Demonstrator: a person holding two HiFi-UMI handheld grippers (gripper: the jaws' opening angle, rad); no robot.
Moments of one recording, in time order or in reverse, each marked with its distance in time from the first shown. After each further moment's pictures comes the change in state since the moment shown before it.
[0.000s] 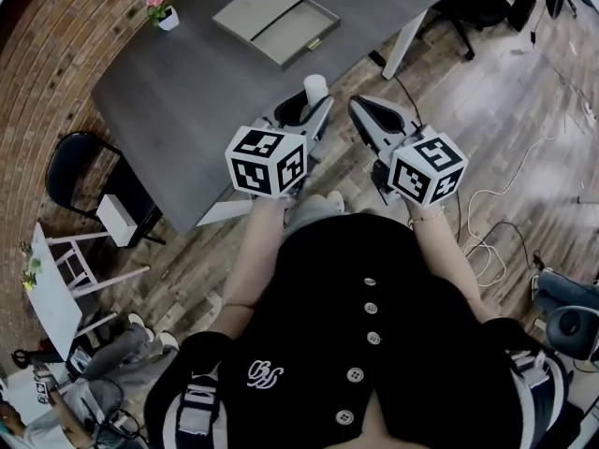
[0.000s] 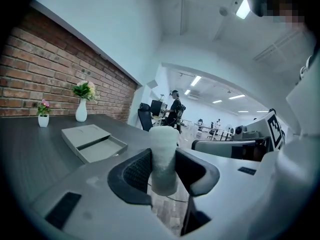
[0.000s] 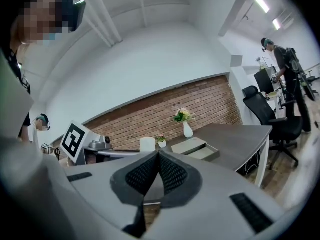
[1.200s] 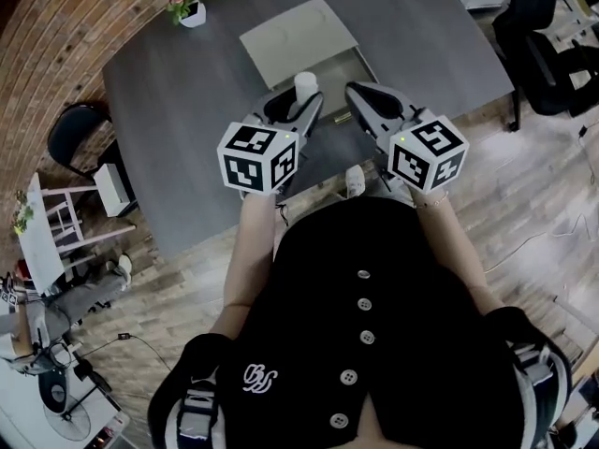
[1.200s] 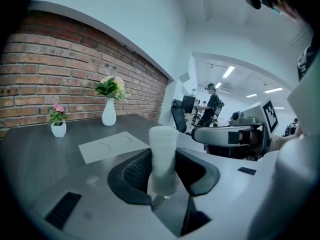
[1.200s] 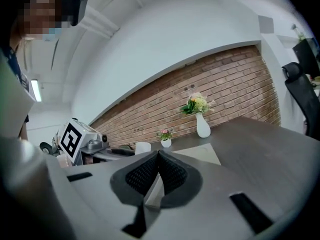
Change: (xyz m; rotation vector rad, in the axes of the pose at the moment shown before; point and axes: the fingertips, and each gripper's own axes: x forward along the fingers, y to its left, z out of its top) left arm 0.140 0.218 0.067 -0.076 0.050 0.346; right arm 0.241 -0.158 0.070 -0.058 0.182 0.336
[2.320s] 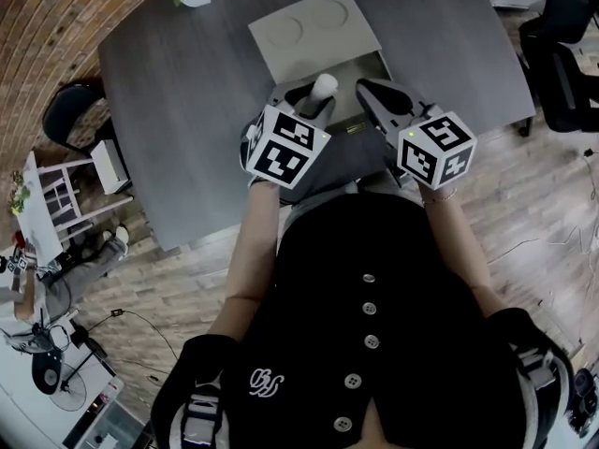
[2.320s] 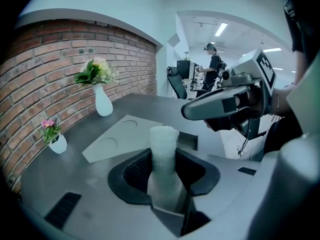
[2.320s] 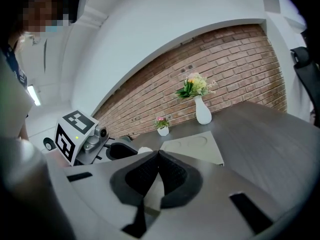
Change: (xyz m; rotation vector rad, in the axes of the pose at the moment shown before) left arm 0.050 0.038 -0.039 0.265 0.360 0.035; right arm 0.054 -0.046 -0.021 0.046 0.153 0.043
